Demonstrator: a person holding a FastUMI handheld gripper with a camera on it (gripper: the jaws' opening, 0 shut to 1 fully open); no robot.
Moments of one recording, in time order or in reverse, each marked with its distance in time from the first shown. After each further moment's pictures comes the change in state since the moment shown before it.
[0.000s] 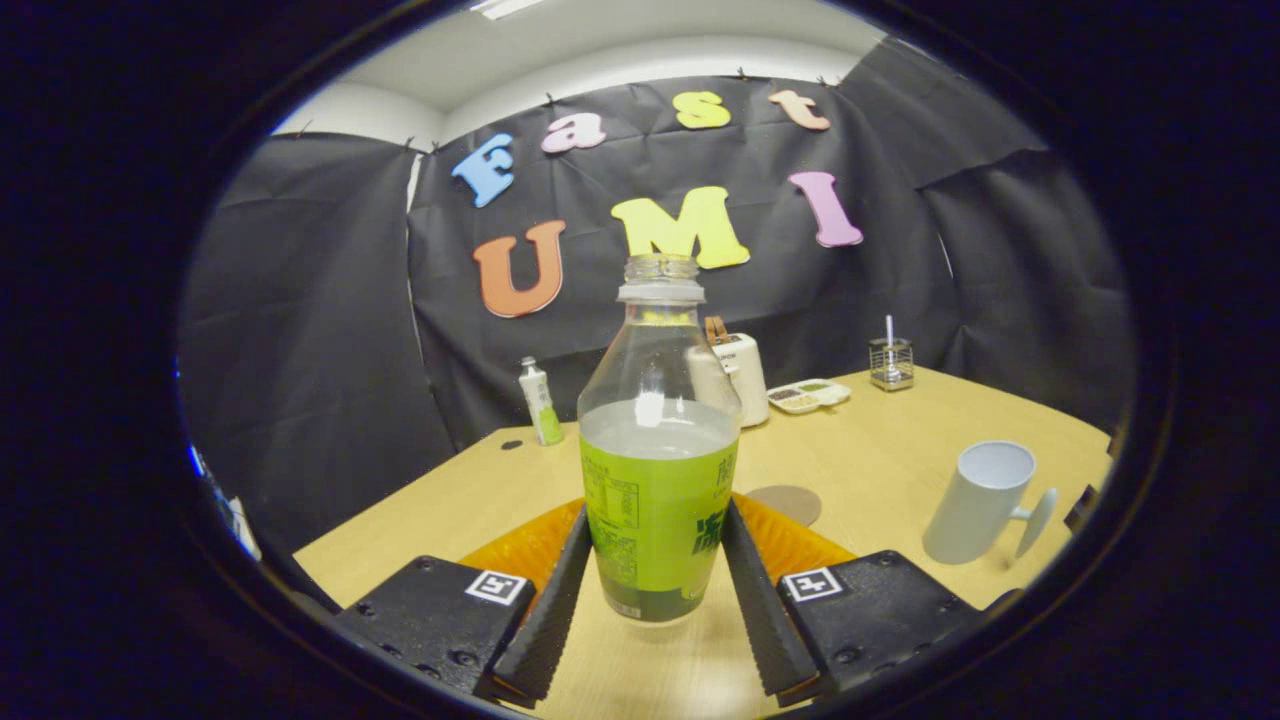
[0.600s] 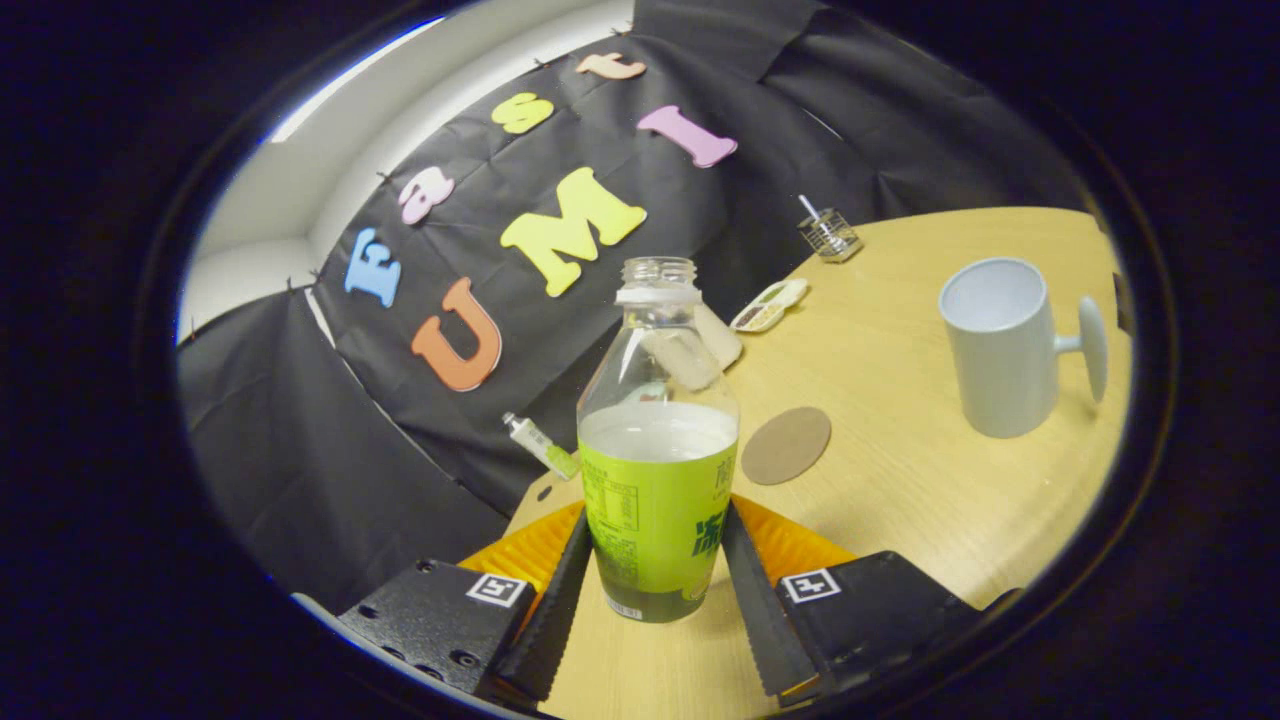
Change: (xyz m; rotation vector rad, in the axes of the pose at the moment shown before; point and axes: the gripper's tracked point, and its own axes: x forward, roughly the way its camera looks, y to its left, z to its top) arm 0.018 -0.018 -0.002 0.559 0.070 0.071
